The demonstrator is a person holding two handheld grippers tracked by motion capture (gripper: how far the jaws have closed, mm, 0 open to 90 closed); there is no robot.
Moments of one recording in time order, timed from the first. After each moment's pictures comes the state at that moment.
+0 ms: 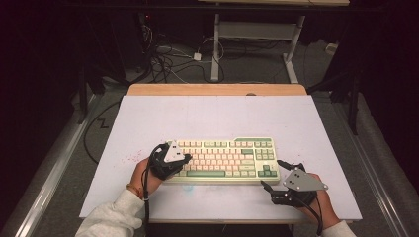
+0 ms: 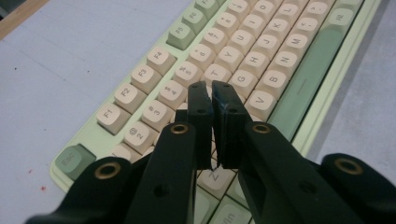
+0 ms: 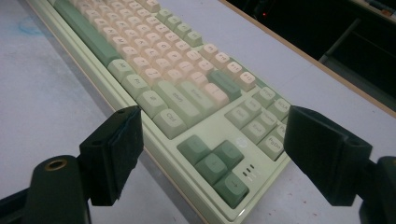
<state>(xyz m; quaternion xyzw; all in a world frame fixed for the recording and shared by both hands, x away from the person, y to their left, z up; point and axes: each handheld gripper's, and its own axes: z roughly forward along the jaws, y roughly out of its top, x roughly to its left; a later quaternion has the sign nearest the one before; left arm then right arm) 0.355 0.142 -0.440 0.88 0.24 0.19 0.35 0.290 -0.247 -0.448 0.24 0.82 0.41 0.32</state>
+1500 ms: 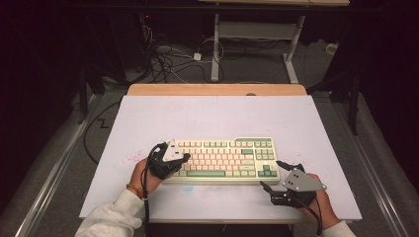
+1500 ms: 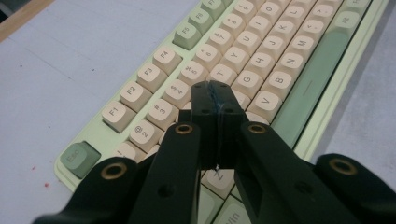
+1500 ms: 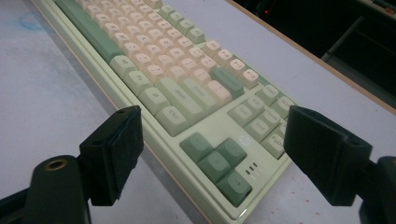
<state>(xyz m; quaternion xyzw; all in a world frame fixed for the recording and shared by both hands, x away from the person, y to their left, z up) 0.355 0.143 -0.440 0.88 0.25 0.20 0.35 0.290 -0.246 -0.449 0.24 0.82 0.41 0.32</state>
